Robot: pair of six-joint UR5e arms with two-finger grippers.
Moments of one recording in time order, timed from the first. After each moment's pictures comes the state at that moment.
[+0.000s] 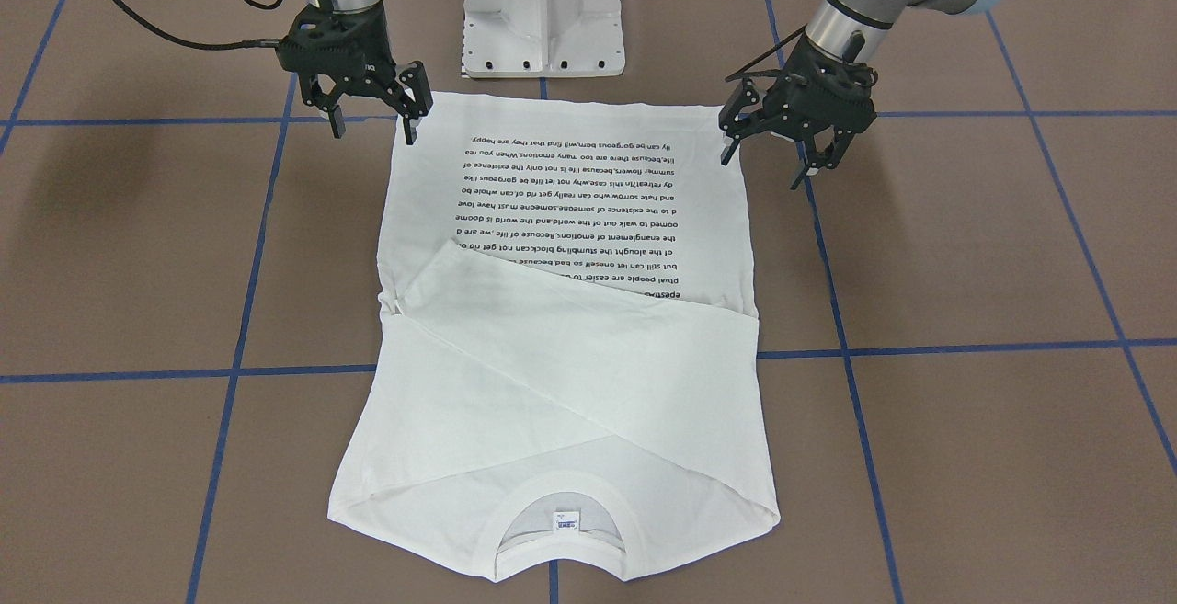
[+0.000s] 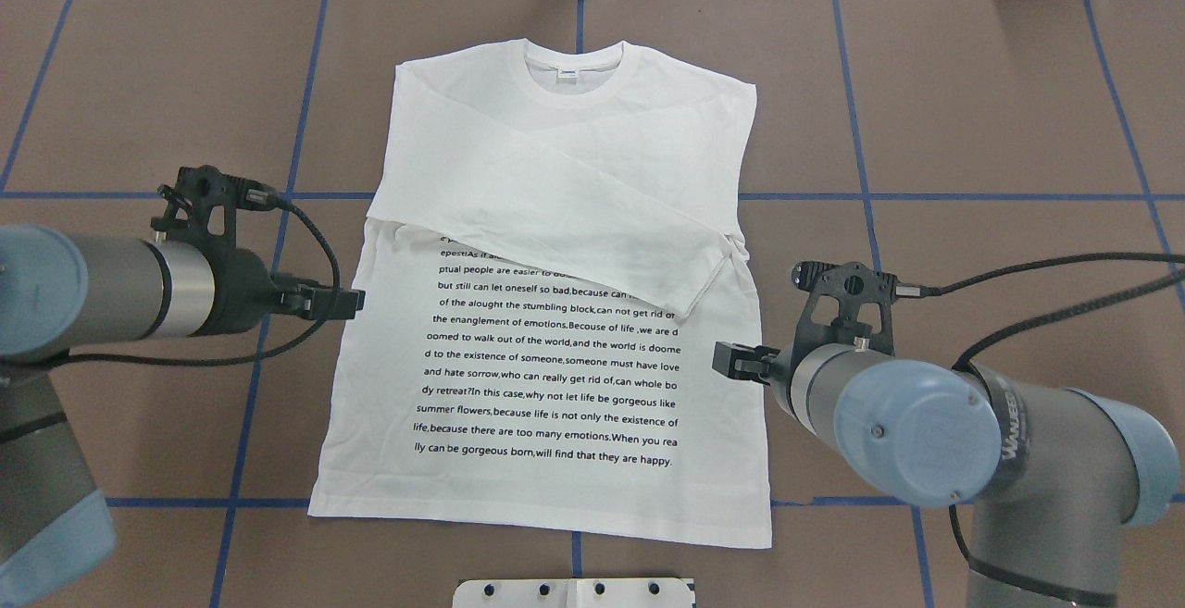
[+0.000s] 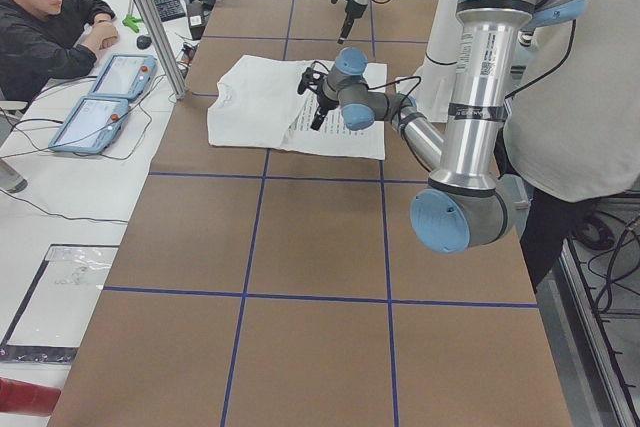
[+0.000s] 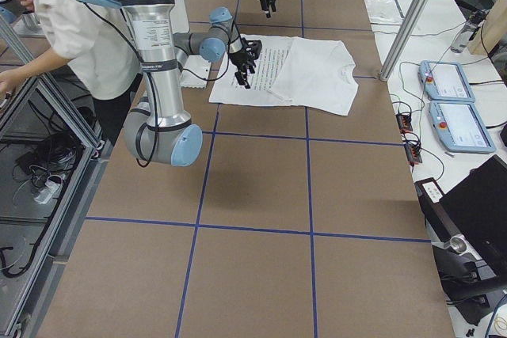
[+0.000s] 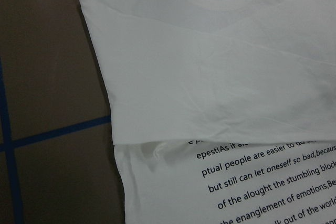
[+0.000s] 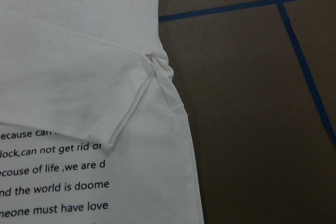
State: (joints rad) left arm -0.52 -1.65 -2.07 -2.10 -1.71 -1.06; right arm 0.26 -1.34 2.22 -1.66 1.38 1.57
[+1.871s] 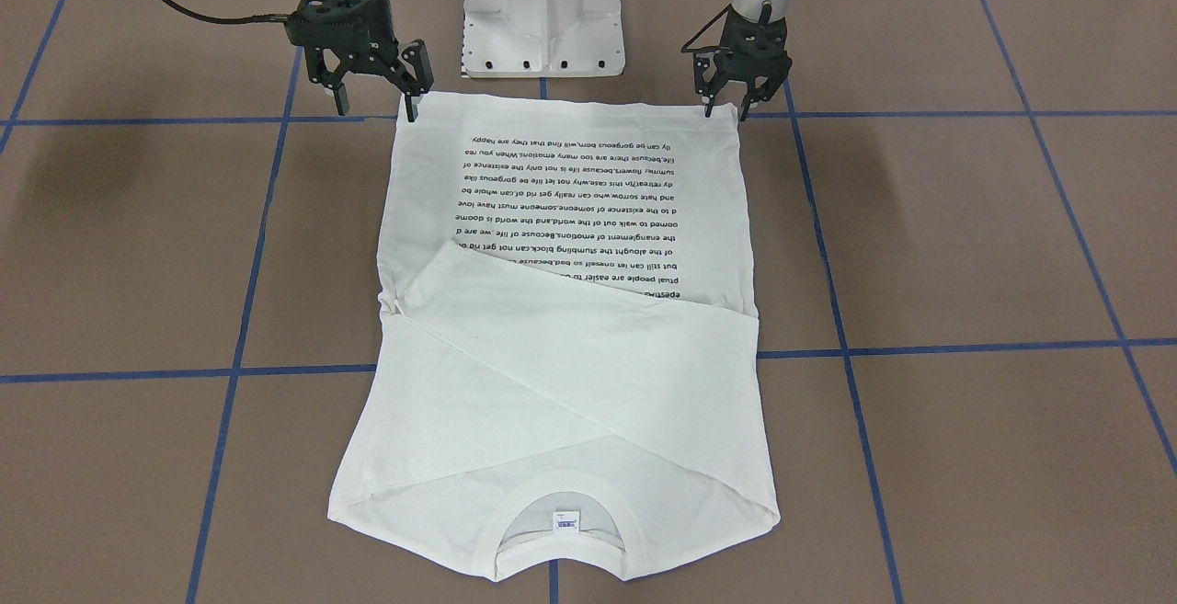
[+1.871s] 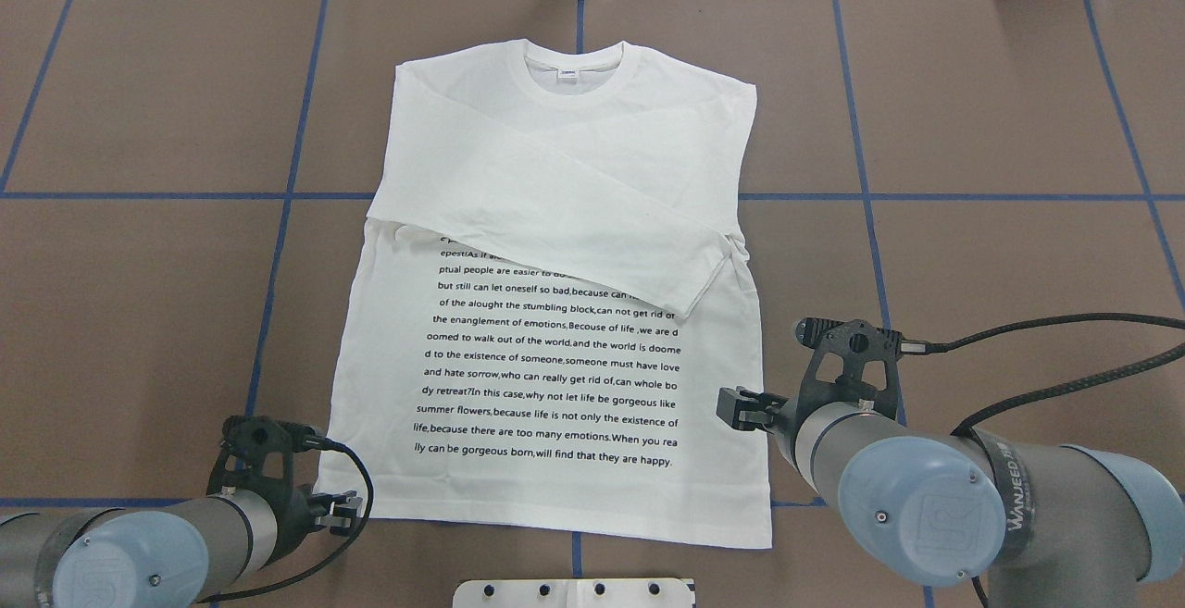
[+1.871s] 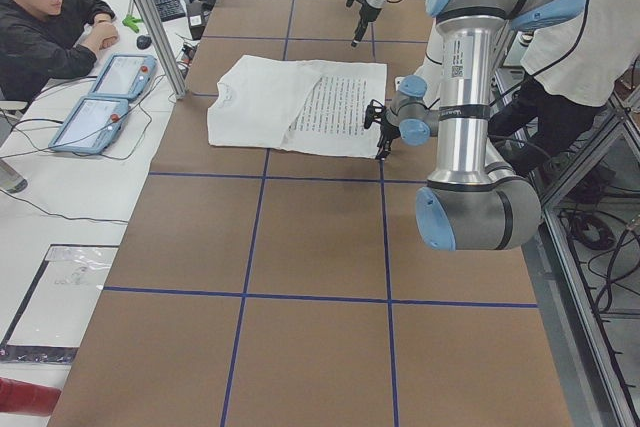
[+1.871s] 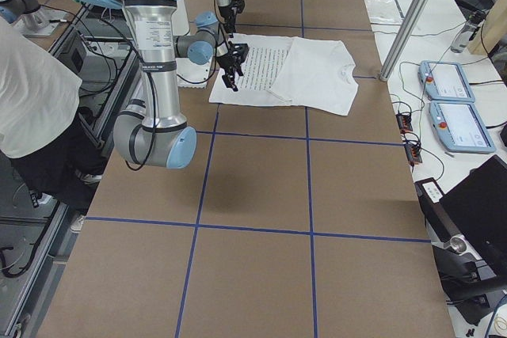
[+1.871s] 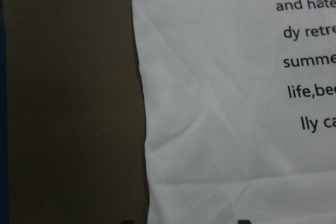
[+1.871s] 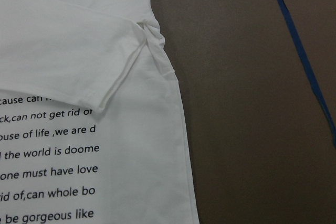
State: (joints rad) left arm -0.09 -1.55 -2.08 -1.95 -1.42 -1.37; right arm 0.18 -1.38 2.24 -1.66 1.33 1.61
